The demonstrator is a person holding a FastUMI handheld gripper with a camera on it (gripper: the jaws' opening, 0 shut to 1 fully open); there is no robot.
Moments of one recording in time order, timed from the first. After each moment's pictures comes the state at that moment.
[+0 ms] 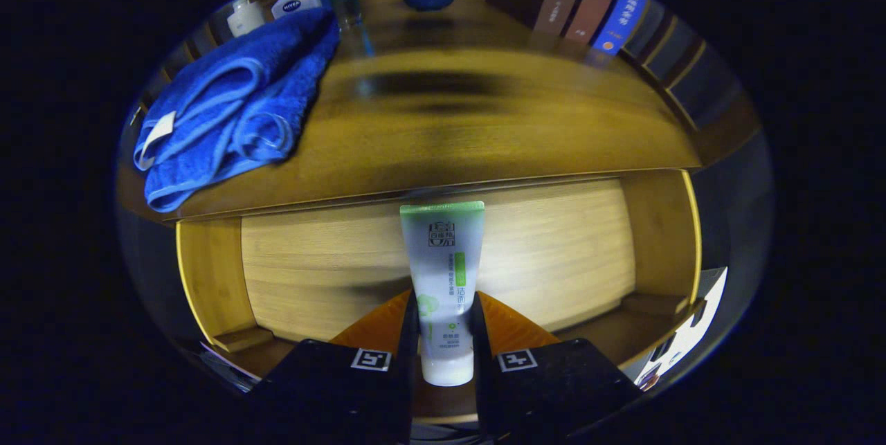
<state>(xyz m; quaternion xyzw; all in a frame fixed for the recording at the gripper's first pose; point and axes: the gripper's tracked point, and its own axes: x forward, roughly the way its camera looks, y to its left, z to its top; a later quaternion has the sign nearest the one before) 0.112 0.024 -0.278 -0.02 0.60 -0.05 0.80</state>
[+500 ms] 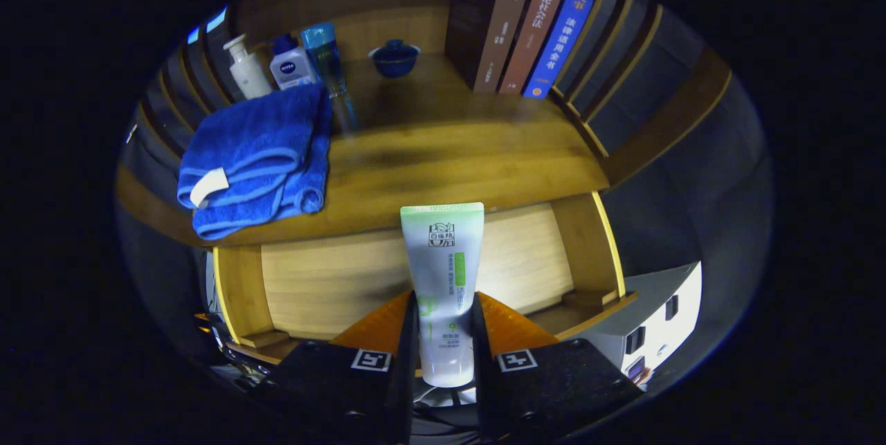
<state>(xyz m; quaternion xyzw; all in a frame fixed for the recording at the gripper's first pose) 0.138 0.007 -0.188 -0.02 0.56 -0.08 0.83</state>
